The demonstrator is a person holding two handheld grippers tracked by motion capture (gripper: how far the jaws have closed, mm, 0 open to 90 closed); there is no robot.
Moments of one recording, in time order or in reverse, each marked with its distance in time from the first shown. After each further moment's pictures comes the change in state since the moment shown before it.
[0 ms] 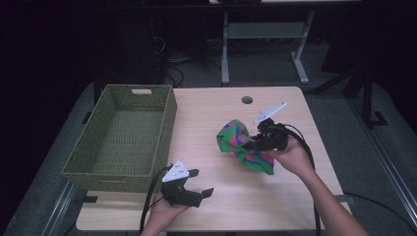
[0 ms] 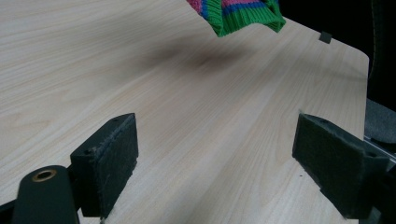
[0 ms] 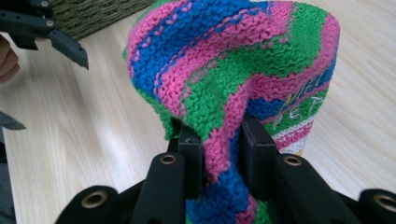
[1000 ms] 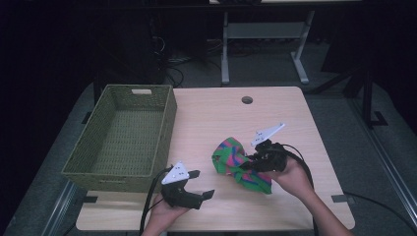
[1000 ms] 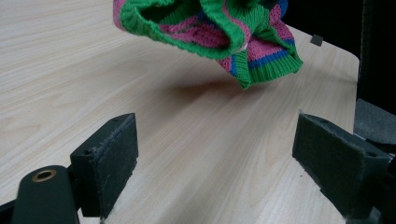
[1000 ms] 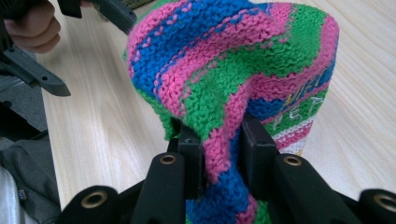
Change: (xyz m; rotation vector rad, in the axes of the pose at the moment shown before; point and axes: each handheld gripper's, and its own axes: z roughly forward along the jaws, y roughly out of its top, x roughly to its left) left arm -0.006 0.000 -0.002 -0.024 -0.013 0.003; right arm 0.041 -0.030 0.009 0.001 0.059 -0.031
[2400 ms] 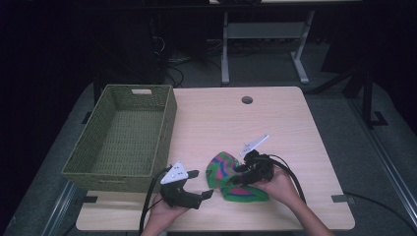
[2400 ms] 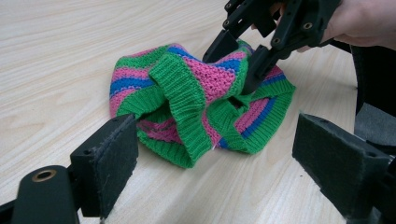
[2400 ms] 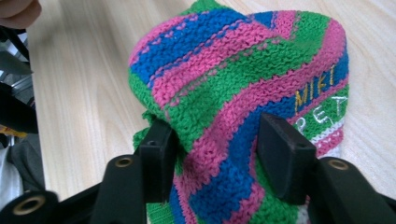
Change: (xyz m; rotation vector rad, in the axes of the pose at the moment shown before) left arm 0.001 0.000 -0.002 0.007 0.001 -0.009; right arm -0.001 -0.019 0.054 0.060 0.090 0.056
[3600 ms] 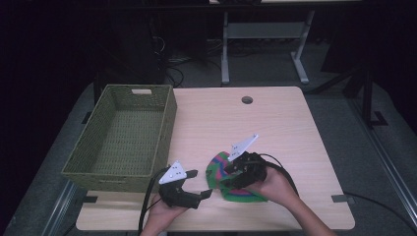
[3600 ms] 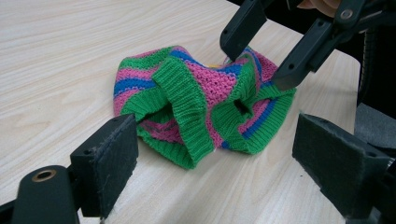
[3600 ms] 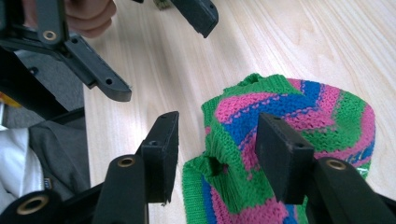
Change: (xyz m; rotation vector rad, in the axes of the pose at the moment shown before) left arm 0.002 0.000 -0.003 -0.007 0.005 0.000; right arm 0.044 0.034 -0.014 0.003 -0.006 -0.232
